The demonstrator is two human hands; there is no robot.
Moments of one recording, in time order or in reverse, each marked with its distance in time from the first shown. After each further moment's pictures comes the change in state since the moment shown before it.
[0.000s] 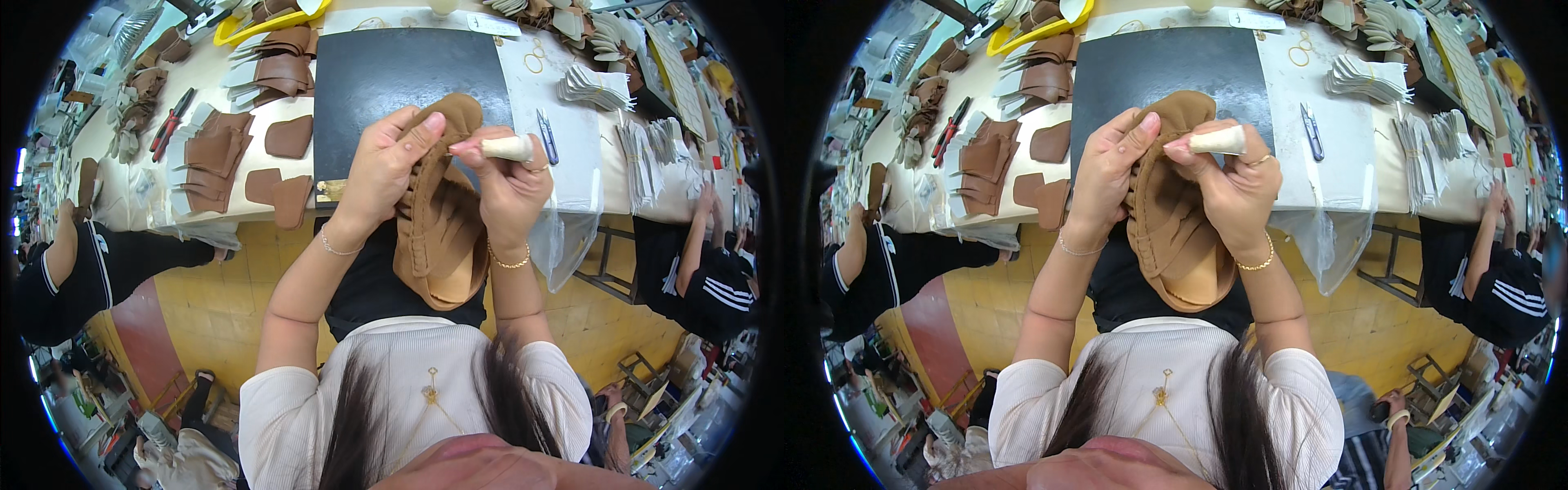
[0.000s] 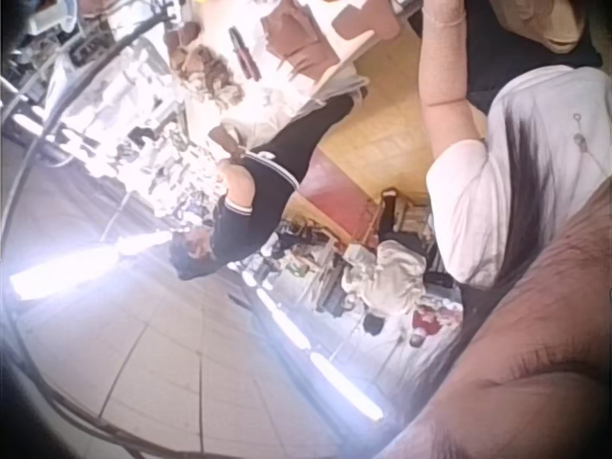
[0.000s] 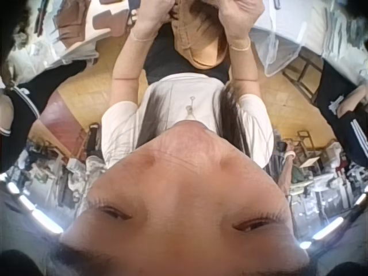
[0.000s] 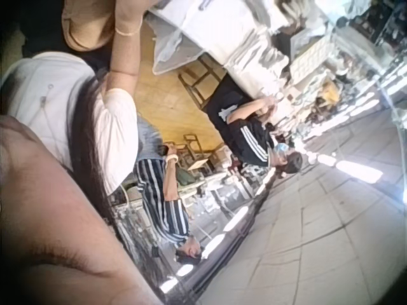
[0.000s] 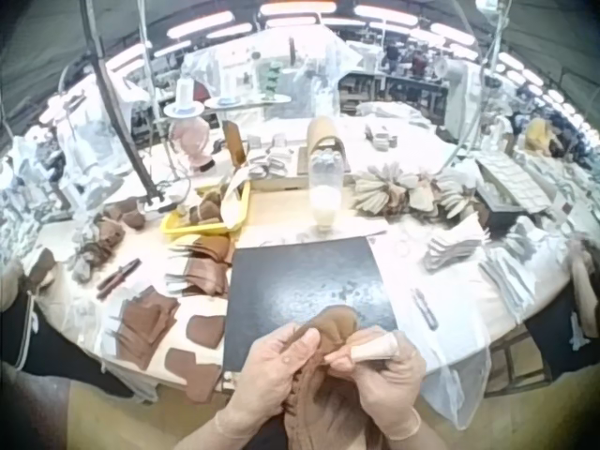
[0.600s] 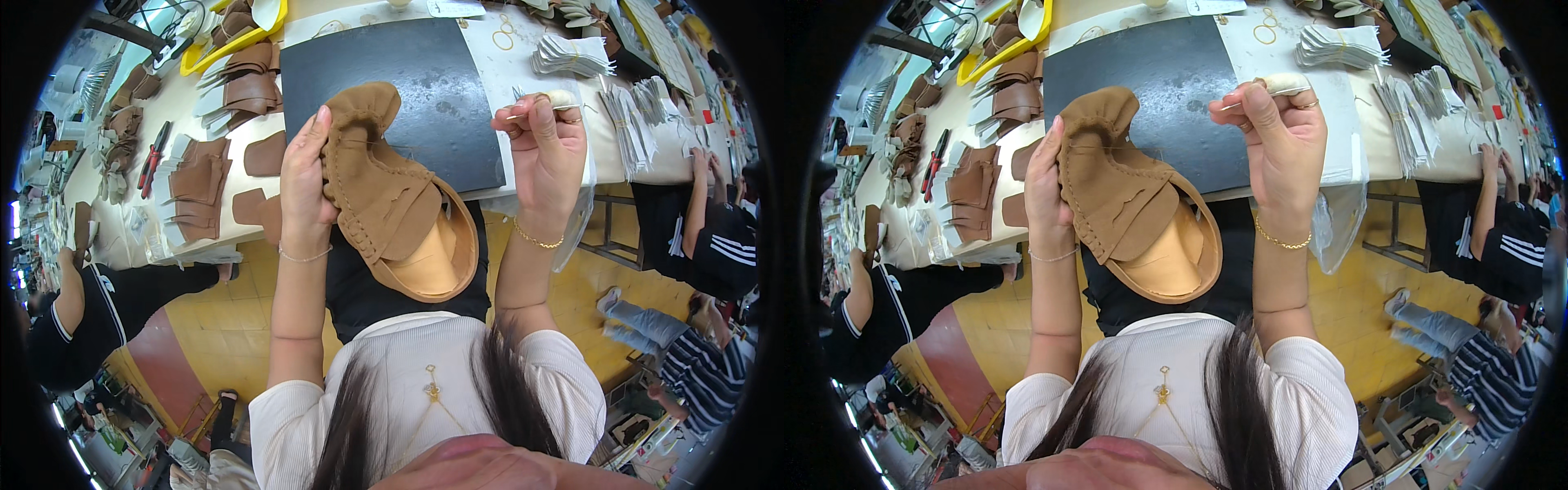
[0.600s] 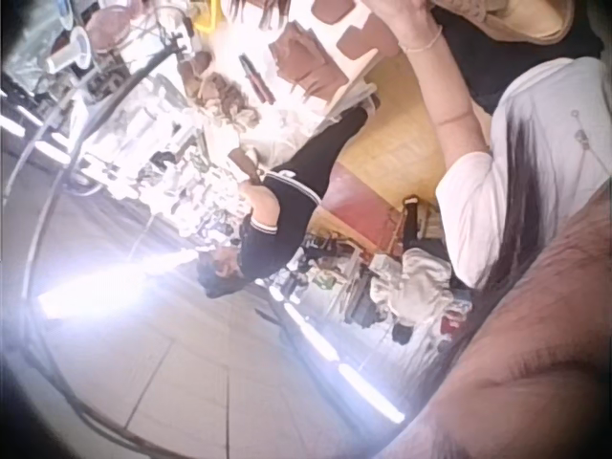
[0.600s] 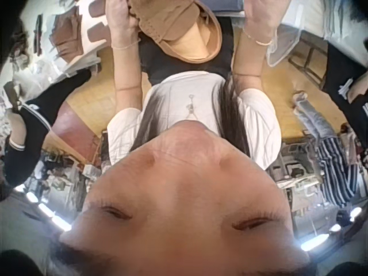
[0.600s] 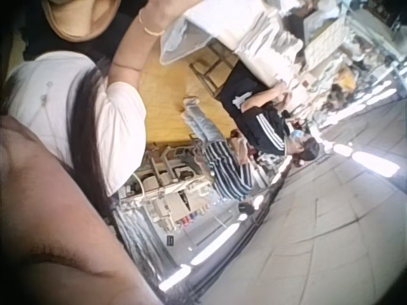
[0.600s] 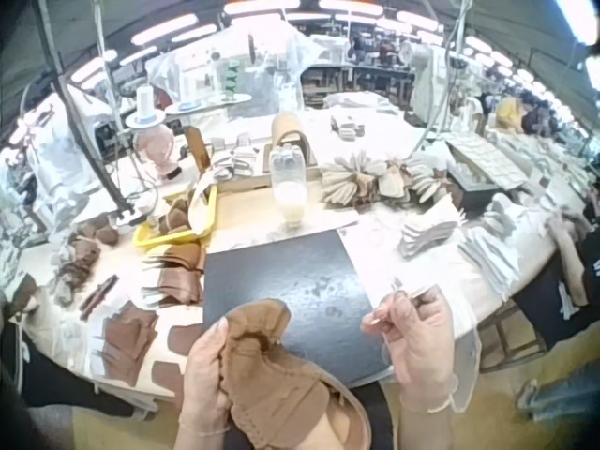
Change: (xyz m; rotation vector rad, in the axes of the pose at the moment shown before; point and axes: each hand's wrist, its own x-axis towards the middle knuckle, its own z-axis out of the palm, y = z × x) left_hand 0.002 0.003 -0.030 -0.372 0.202 -0.006; right_hand 0.023 -0.004 -0.057 0.350 0.141 0.158
